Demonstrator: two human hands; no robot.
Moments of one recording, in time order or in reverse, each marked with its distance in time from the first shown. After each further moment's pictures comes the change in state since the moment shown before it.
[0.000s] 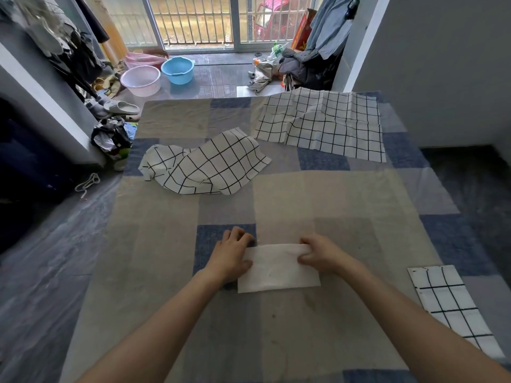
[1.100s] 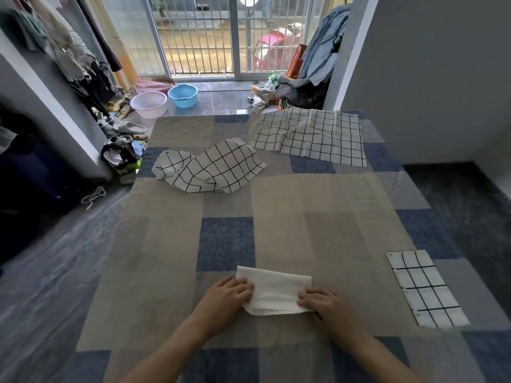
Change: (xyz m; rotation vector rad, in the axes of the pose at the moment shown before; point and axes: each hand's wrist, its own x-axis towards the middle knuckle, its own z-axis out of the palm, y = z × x) left_hand -0.133 0.007 0.055 0.191 0.133 0.489; right_hand -0.151 0.039 0.110 -0.180 0.422 -0.357
